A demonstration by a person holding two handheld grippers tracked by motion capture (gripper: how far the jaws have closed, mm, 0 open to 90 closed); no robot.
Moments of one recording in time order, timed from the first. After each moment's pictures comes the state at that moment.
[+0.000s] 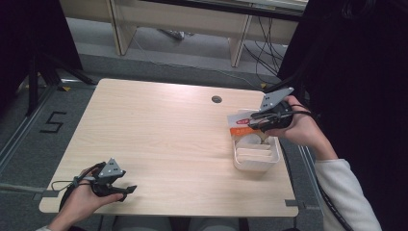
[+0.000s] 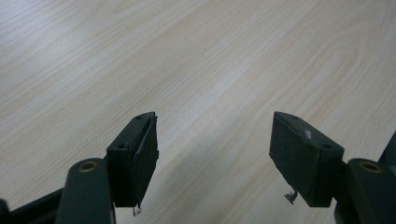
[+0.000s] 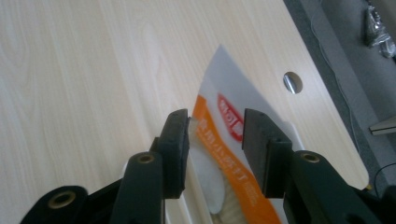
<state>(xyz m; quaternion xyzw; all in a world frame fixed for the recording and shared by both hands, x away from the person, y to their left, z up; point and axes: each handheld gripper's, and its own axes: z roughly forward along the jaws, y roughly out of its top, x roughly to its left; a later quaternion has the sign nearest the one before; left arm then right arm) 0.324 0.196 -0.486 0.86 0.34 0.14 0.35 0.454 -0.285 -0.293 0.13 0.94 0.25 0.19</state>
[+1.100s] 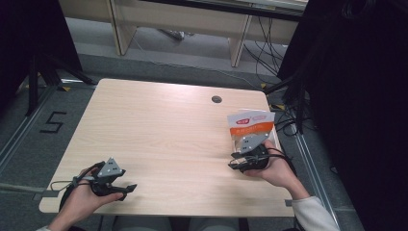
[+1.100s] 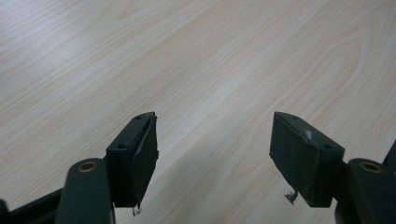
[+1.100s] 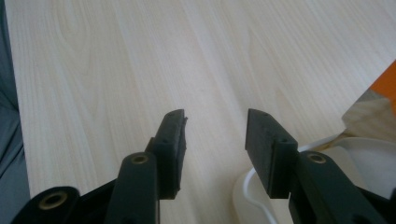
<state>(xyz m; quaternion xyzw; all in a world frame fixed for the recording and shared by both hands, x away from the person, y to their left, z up) 0.324 0.196 -0.486 0.85 0.35 0.15 0.36 0.404 -0.261 -0.415 0.17 0.93 0.29 0.12</state>
